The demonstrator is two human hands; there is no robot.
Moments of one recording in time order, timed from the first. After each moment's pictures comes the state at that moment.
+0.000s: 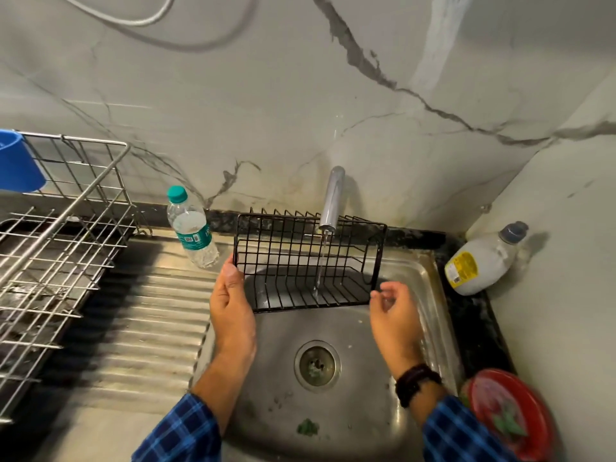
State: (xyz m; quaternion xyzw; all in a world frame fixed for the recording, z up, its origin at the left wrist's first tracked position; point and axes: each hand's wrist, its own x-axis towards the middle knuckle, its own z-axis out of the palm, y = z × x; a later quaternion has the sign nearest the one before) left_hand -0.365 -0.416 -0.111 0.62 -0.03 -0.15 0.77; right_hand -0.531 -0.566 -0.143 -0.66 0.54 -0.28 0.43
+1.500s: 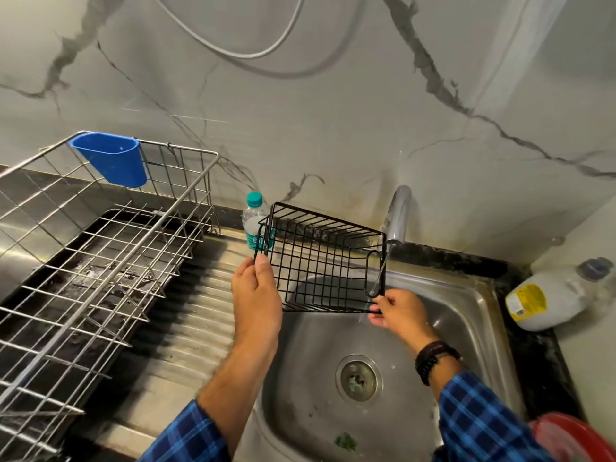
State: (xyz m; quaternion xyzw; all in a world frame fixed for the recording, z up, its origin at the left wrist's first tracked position) left_hand -0.338 -0.368 -0.064 0.76 0.00 -0.07 0.65; right_hand -0.453 -0.564 -0.137 -0.64 0.49 -0.07 0.59
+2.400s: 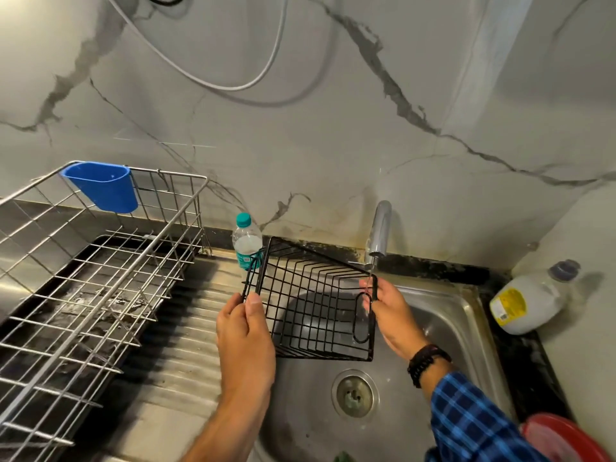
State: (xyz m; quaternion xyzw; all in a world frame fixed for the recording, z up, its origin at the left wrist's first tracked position) left_hand -0.378 -0.342 -0.045 0.79 -0.03 -0.06 0.61; right_hand -0.452 -0.572 -0.134 -0.63 0.38 -0.16 0.66
